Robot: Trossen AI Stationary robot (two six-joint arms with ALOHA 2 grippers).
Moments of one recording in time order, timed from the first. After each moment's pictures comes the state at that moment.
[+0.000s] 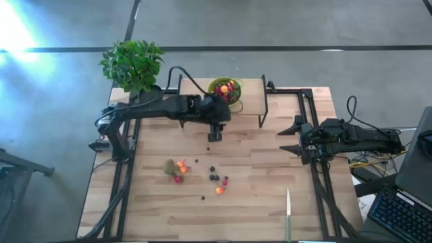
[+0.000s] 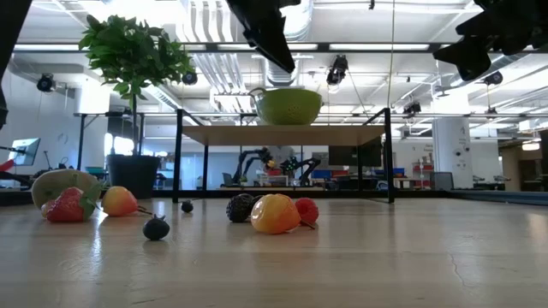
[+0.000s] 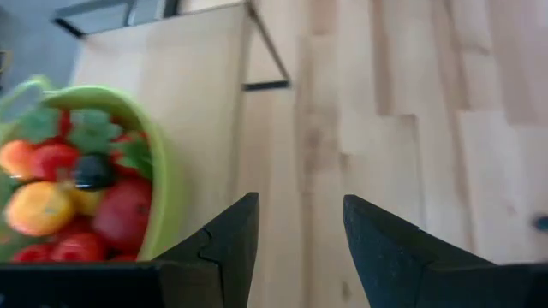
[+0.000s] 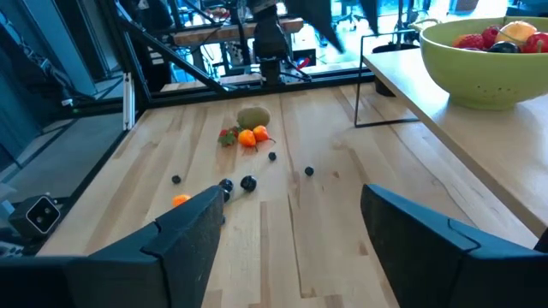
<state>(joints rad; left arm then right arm) 0.11 1.74 1.75 -0.83 -0.20 0.23 0.01 0.25 0.40 -0.39 -0.01 0.16</state>
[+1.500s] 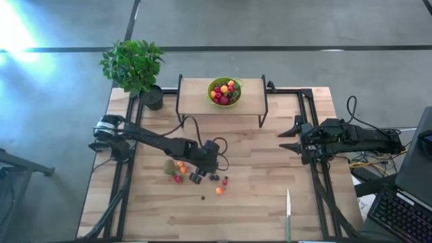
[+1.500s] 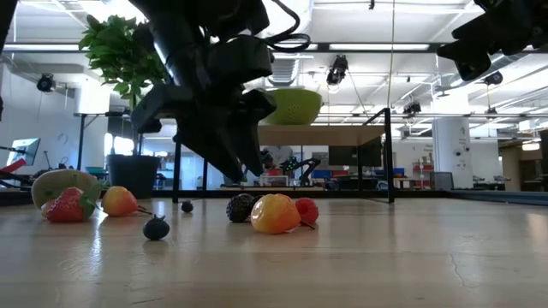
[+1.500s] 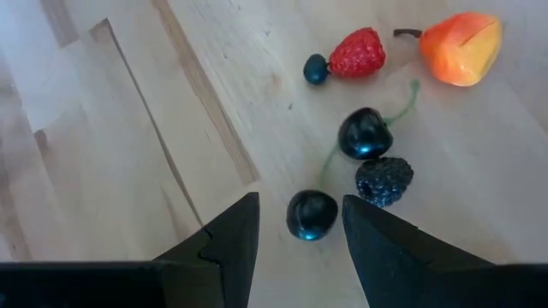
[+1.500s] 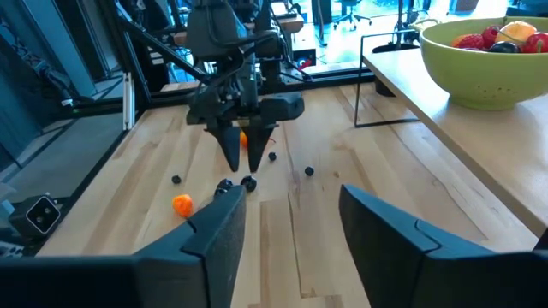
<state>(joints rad) -0.14 1.74 1.09 -0.32 -0.02 0.42 0.01 0.25 0.40 -0.39 -0.01 0.16</state>
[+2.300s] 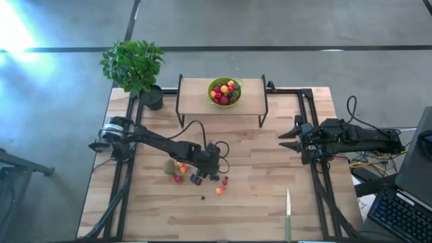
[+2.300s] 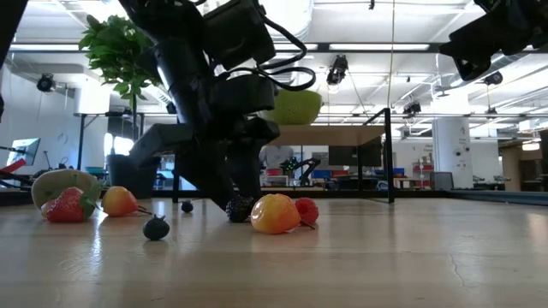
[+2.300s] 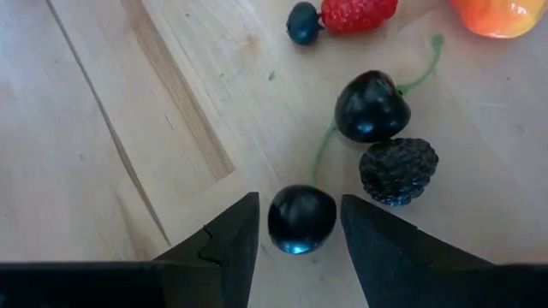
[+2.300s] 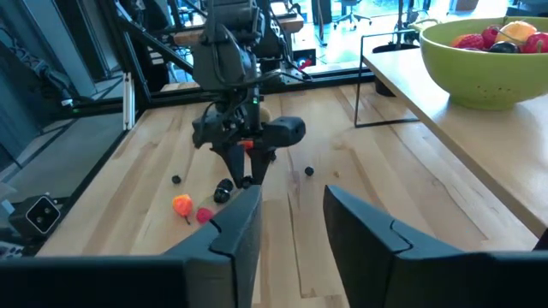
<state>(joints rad) -0.14 1.84 1.08 -0.26 -0.01 0.44 0.01 0.25 0.40 -0.39 -0.01 0.16</state>
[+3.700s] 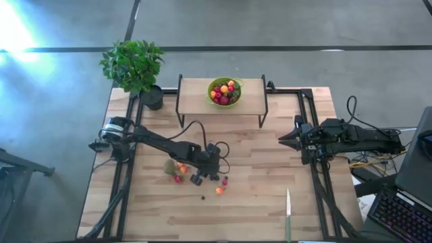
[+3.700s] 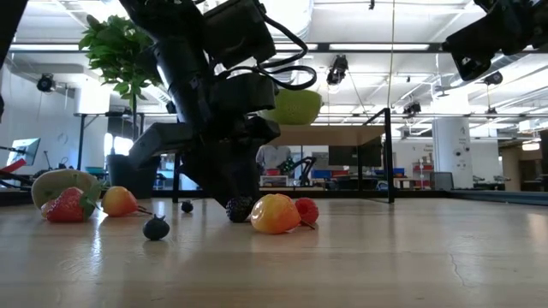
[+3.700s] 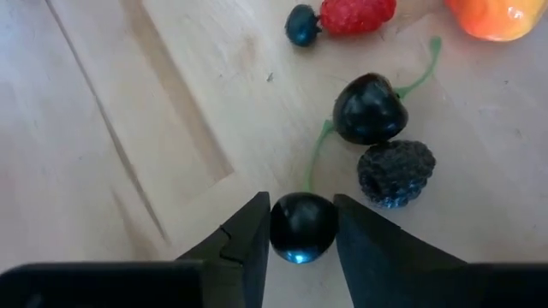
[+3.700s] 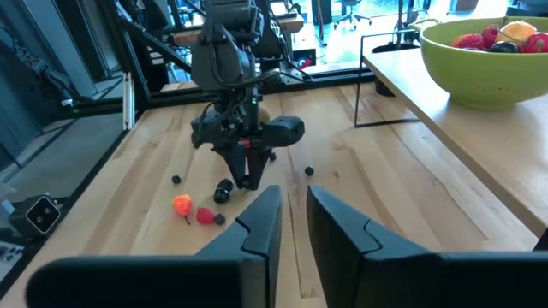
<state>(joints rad) -0.14 1.84 1.08 -0.27 -0.02 0.44 0.01 0.25 0.40 -0.39 -0.01 0.16</state>
